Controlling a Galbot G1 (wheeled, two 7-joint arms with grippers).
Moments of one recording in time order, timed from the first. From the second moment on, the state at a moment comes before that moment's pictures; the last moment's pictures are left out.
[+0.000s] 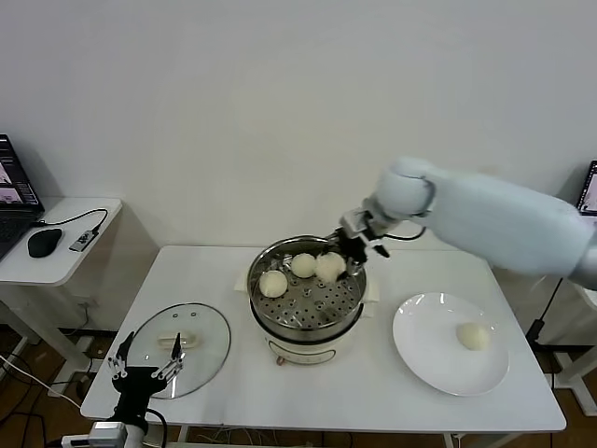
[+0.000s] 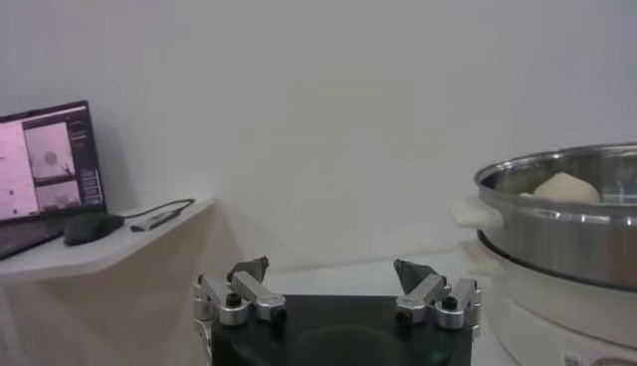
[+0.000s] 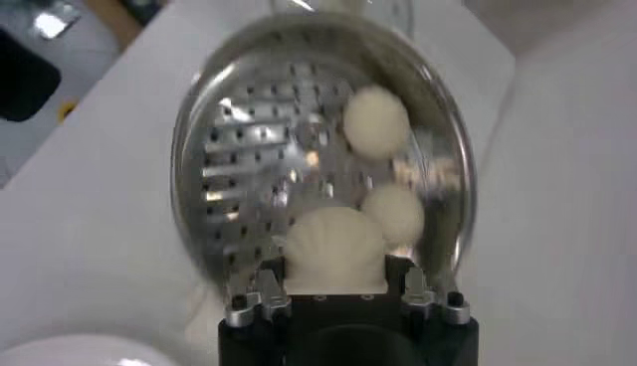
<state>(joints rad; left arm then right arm) 1.73 -1.24 -0.62 -2.14 -0.16 0.03 -0.20 0.53 1.03 -1.21 1.40 0.19 -0.01 -1.06</state>
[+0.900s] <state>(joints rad) 1.71 -1.25 -0.62 -2.14 -0.17 0.03 -0.20 0.49 1.25 -1.33 1.30 -0.04 0.28 -1.08</state>
